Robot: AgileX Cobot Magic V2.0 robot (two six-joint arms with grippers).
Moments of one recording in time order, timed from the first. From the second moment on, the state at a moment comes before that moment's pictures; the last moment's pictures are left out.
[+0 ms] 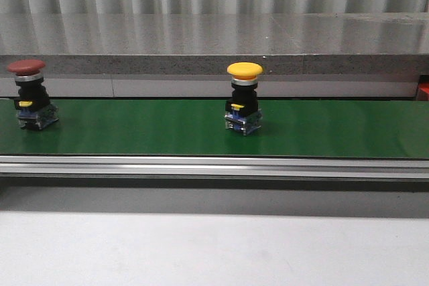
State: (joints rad) left arm -0.08 0.53 -0.57 -0.08 0.61 0.02; right arm 0.02 0.69 -0.83 -0.09 0.84 0.07
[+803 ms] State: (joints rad) left arm -0.08 0.53 -0.57 -0.08 0.61 0.02; right arm 0.25 1.14 -0.87 0.01 0.70 0.00
